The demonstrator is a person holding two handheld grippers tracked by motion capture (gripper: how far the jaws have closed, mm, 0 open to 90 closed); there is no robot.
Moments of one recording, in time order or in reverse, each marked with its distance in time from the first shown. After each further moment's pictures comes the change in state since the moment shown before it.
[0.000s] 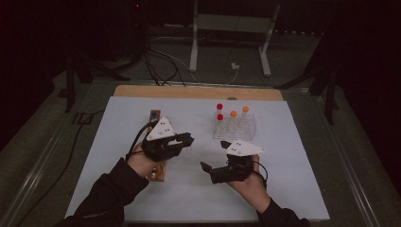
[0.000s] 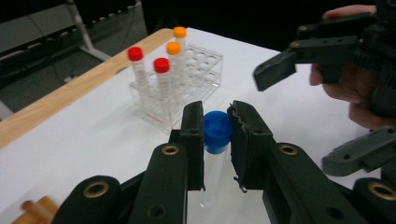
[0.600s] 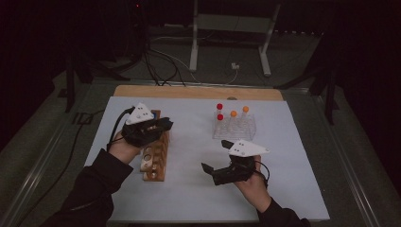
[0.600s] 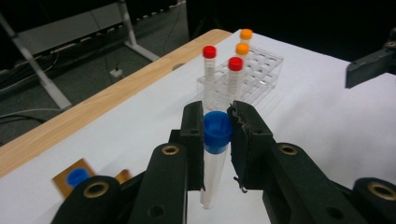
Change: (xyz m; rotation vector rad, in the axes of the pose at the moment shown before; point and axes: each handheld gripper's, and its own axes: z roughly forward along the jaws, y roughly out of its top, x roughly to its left) left arm 0.050 -0.003 -0.029 0.001 0.151 -0.048; right arm -0.002 0.001 -0.006 -0.030 0.042 -0.012
